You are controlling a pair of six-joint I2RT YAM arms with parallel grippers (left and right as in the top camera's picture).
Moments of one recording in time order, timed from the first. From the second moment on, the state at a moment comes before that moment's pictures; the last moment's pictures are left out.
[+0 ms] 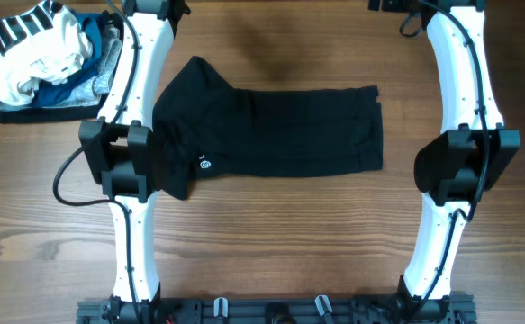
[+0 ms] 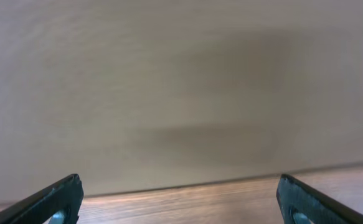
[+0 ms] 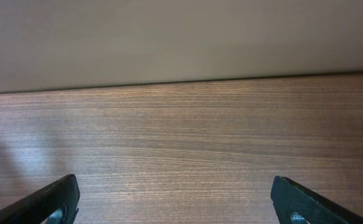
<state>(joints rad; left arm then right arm) -0.16 2.43 2.43 -0.43 -0.07 0.01 0.02 2.31 2.39 -0.88 0.03 0.04</state>
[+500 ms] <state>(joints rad) -0.15 2.50 2.44 -0.86 -0.11 0.45 0.02 2.31 2.39 -0.96 0.03 0.02</state>
